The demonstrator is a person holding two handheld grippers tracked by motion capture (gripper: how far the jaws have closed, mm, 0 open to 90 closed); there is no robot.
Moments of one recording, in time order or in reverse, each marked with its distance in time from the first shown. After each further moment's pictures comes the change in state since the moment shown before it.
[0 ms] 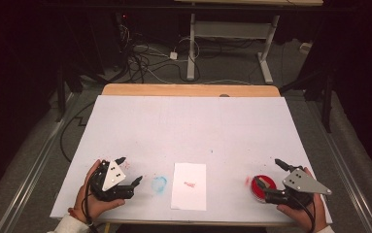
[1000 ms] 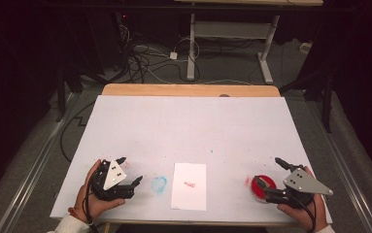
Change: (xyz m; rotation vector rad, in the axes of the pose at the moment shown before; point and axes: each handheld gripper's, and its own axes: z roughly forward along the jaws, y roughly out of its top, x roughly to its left) left arm 0.001 0.001 0.002 0.014 -0.005 -0.005; right arm -0.001 0.002 -0.001 -0.020 -0.001 -0.010
